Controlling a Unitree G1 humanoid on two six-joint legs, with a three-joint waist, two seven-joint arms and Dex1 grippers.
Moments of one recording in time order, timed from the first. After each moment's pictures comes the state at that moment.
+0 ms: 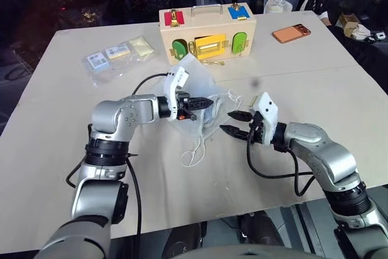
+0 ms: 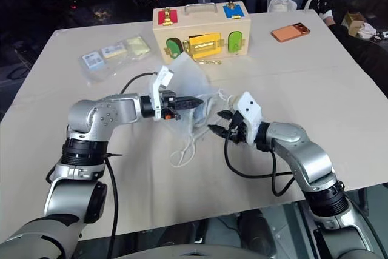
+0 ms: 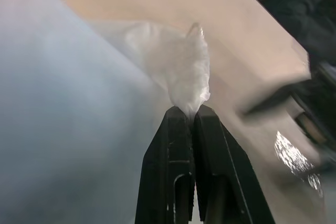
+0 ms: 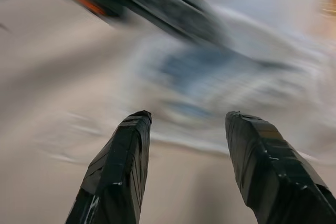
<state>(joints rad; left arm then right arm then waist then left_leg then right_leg) -0.72 0.55 -0.01 0.07 -0.64 1.07 -0.81 -0.37 -0.46 0.23 -0.33 0.23 0.68 0.57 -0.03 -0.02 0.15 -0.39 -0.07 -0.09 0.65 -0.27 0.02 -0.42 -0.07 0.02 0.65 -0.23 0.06</state>
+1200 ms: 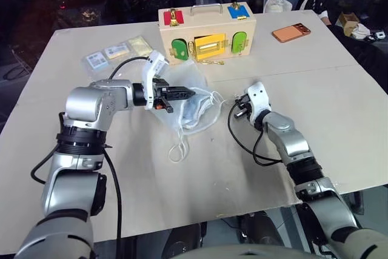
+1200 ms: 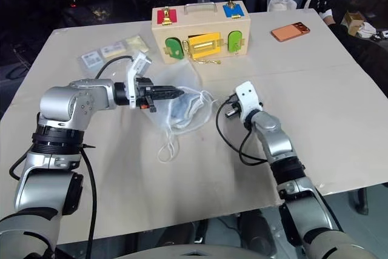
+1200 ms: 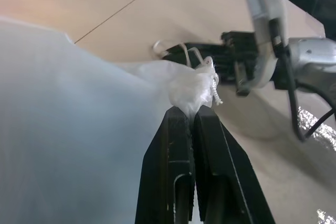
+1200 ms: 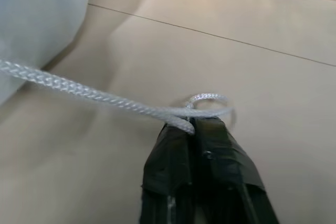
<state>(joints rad) -0.76 0.70 -0.02 0.19 -0.54 0.95 -1.04 -0.55 -0.15 0.14 0.27 0.06 0.35 0.35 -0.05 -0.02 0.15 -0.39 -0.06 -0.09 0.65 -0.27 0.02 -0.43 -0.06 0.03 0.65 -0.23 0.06</state>
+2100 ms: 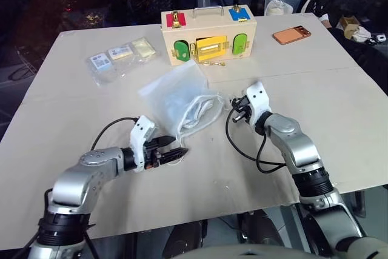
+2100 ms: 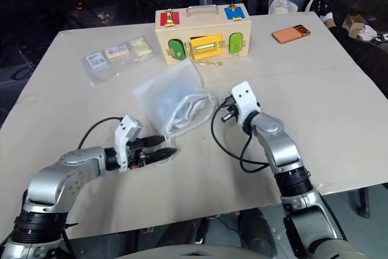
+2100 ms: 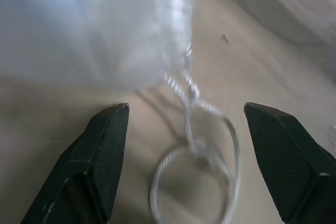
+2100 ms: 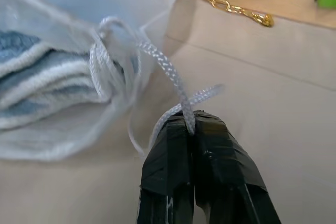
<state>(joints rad) -0.09 0.64 0.05 -0.29 -0.49 0.76 -0.81 -0.47 -0.18 0.18 -0.03 0.08 0.55 0.40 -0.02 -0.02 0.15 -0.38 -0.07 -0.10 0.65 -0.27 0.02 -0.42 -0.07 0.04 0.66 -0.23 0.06</state>
